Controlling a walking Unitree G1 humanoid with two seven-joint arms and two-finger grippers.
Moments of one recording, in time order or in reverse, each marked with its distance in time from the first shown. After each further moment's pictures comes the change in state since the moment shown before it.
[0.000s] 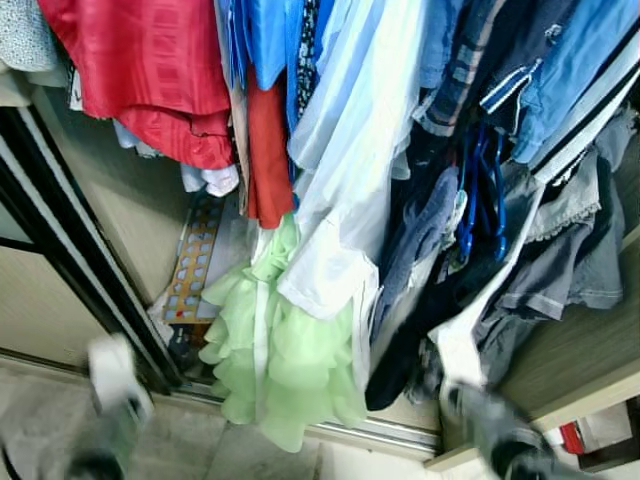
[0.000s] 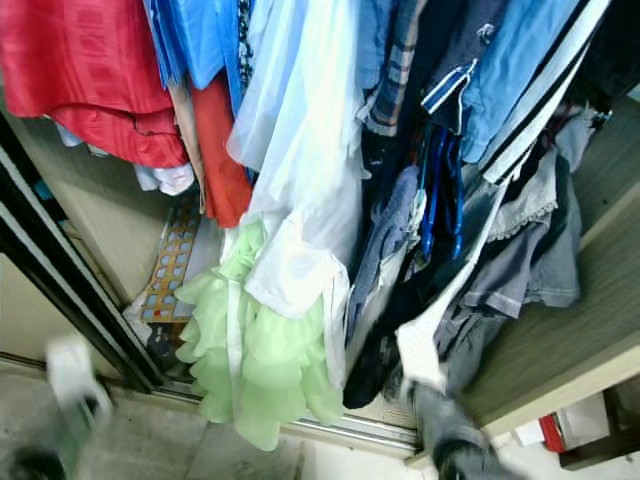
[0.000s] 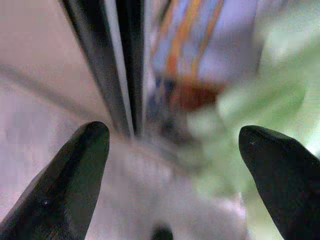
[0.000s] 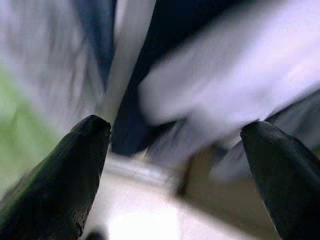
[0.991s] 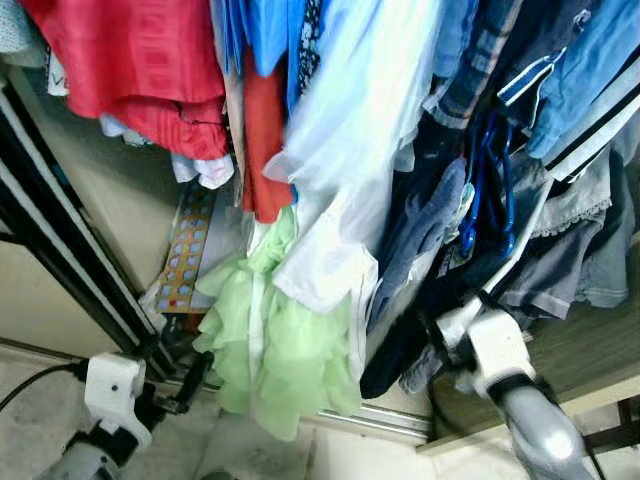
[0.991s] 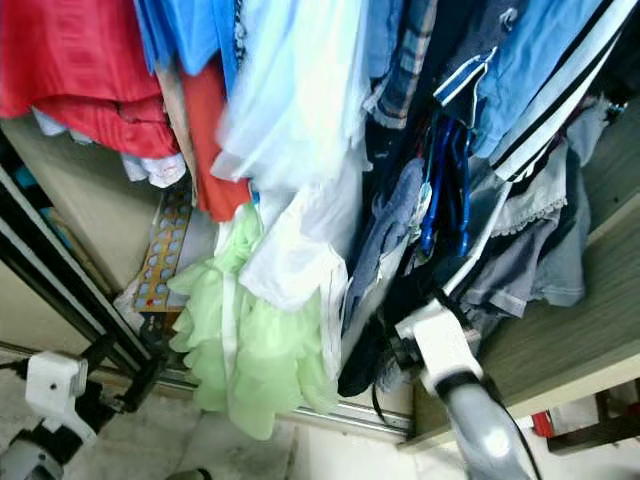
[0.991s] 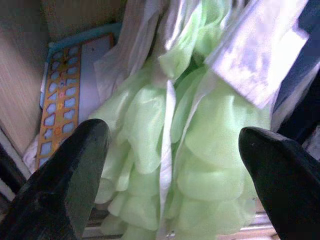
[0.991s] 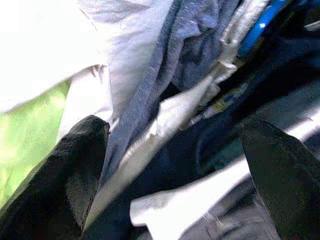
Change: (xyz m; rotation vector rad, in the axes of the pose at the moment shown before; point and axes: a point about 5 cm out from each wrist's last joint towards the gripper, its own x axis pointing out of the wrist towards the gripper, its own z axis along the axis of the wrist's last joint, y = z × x) left arm -0.121 -0.045 0.010 0.205 -0.392 -0.539; right arm -0.100 -0.012 0.033 -0.243 -0.624 0.085
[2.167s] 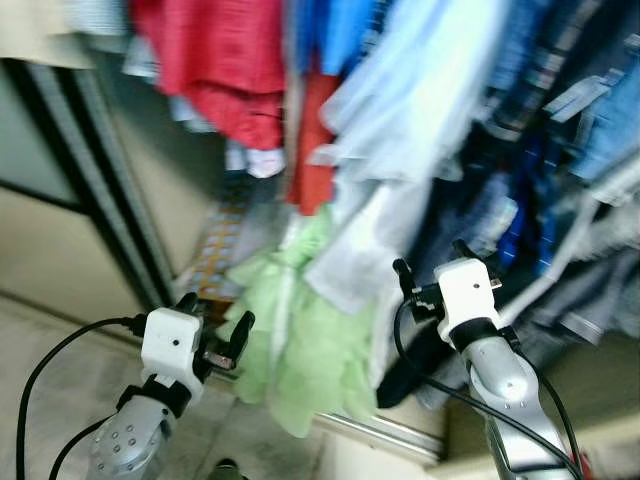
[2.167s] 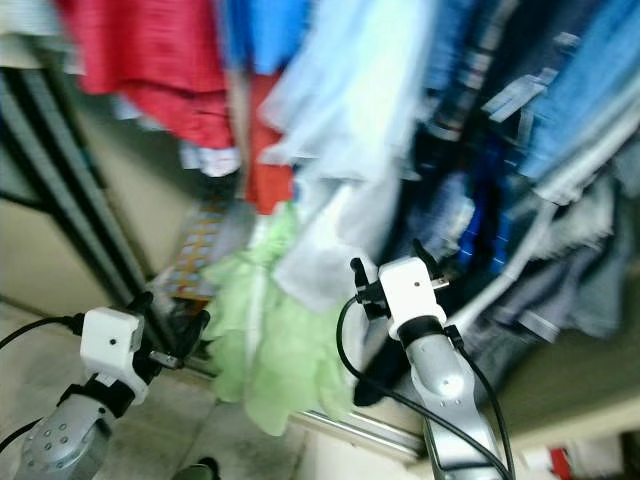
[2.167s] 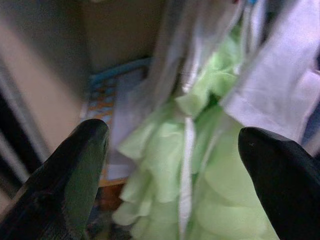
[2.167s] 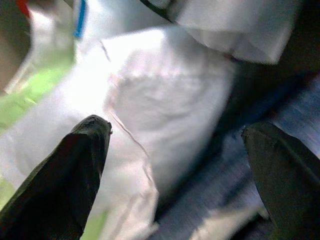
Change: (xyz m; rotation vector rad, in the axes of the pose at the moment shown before) left arm 0.047 -0.042 0.036 0.101 -0.046 0.017; right arm 0.056 0.016 0.058 0.044 -0.098 -0.059
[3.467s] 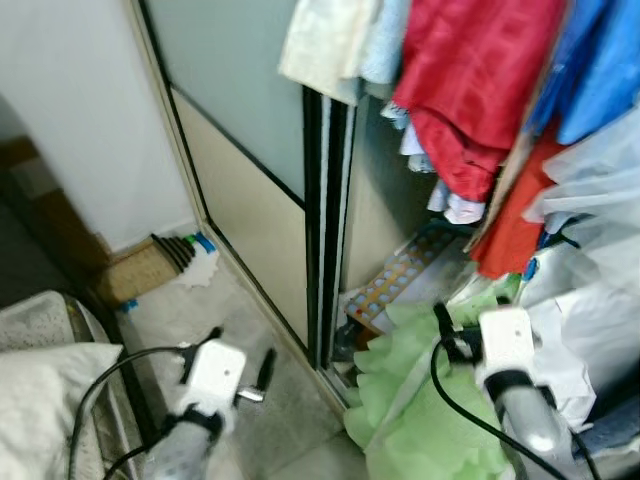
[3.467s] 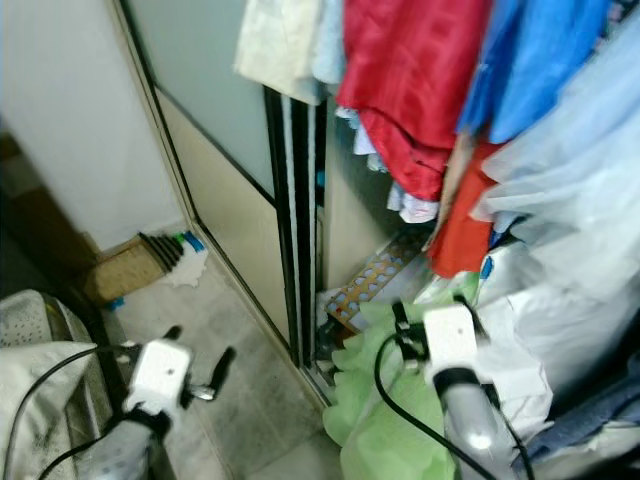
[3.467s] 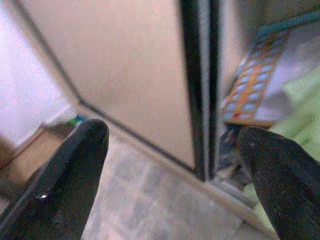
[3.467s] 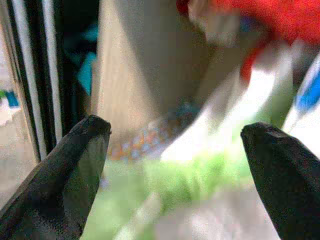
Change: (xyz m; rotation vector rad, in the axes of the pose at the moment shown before) left arm -0.009 -0.017 -0.045 0.107 0.179 0.084; right arm -0.051 -0.012 -0.055 0.126 0.223 -0.141
